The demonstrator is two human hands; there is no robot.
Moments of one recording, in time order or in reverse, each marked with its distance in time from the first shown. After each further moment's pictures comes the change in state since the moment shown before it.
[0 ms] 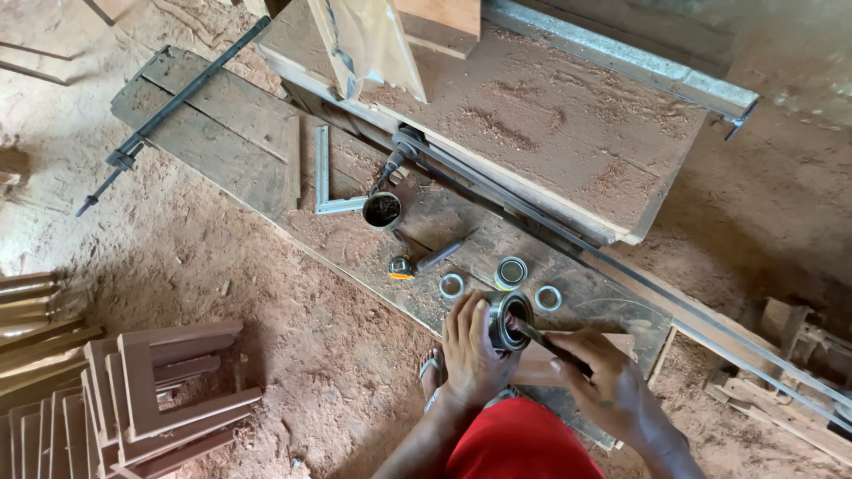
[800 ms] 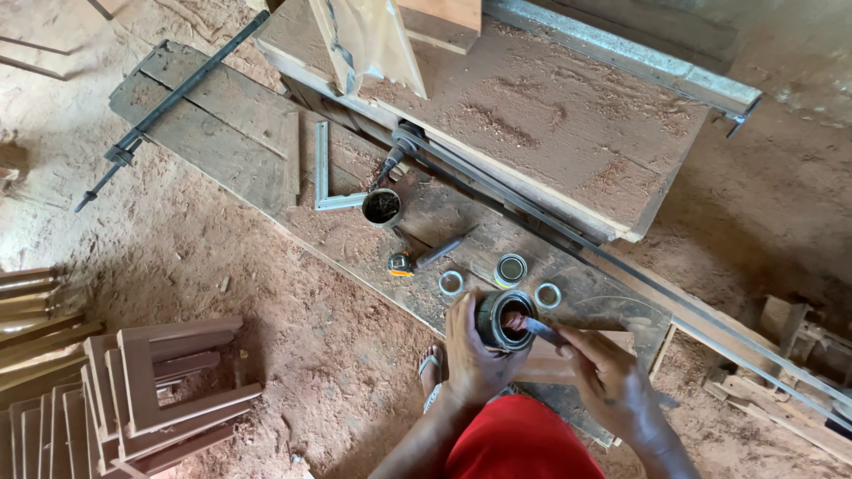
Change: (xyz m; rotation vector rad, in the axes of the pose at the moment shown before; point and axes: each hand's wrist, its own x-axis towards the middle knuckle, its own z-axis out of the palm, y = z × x) left_hand 0.007 0.006 -0.006 -0.243 0.033 -0.075; right_hand -0.004 0.016 0.005 0.050 0.150 -0.150
